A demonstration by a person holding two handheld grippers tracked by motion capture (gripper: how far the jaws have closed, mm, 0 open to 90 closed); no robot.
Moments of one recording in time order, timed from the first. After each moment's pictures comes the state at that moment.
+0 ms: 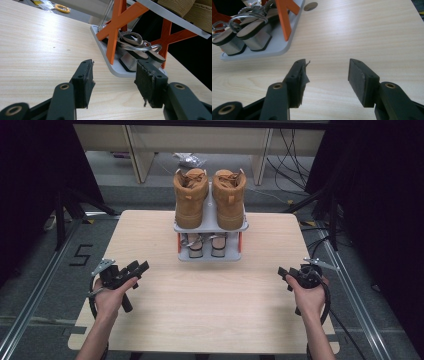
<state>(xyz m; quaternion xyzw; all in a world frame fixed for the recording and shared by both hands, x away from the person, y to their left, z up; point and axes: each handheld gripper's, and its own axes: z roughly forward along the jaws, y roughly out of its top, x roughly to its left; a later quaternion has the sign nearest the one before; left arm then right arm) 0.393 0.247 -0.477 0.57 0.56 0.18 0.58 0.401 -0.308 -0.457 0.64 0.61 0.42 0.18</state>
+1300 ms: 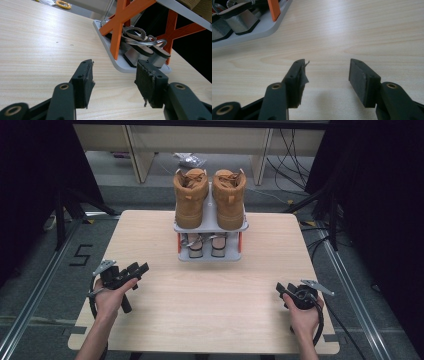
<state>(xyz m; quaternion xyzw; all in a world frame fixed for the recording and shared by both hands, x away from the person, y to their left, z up) 0.396 0.251 -0.485 0.57 0.57 0.17 0.57 0.371 -0.311 -0.517 0.63 0.60 0.44 0.21</state>
